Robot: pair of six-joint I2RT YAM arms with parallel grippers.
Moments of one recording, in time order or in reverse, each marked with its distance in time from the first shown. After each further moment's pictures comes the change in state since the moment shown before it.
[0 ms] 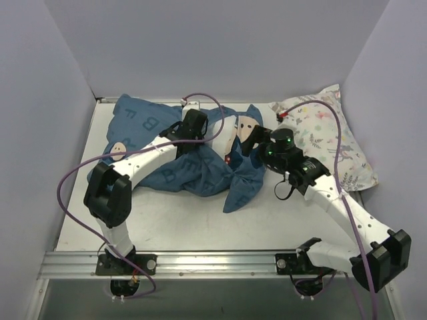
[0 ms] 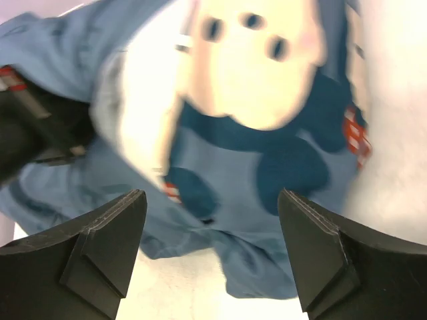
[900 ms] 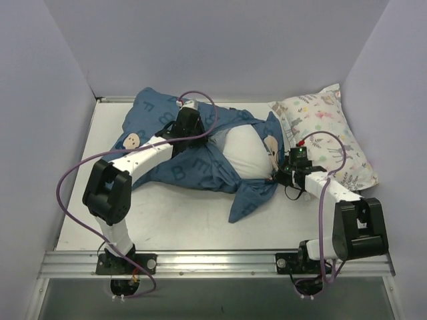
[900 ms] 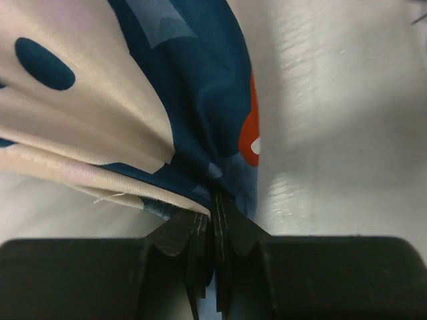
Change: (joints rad) left arm 0.072 0.009 -0.063 0.171 0.327 -0.180; right arm -0.375 0.249 -0.270 0.077 -0.185 -0.025
